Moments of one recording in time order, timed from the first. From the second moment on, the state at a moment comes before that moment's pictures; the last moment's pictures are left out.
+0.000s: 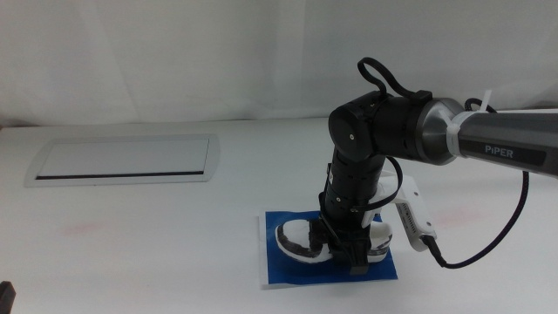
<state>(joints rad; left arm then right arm) 0.07 0.04 0.00 -0.21 0.22 0.33 0.73 2.10 -1.53 0.05 1.05 2.11</state>
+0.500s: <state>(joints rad) 0.07 0.04 0.00 -0.21 0.22 0.33 0.73 2.11 -1.53 0.07 1.02 2.11</state>
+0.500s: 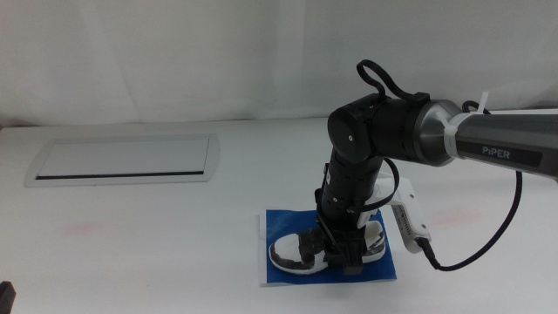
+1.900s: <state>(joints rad) 0.07 0.04 0.00 -0.21 0.22 0.33 0.68 1.74 -1.53 -0.35 1.09 1.08</state>
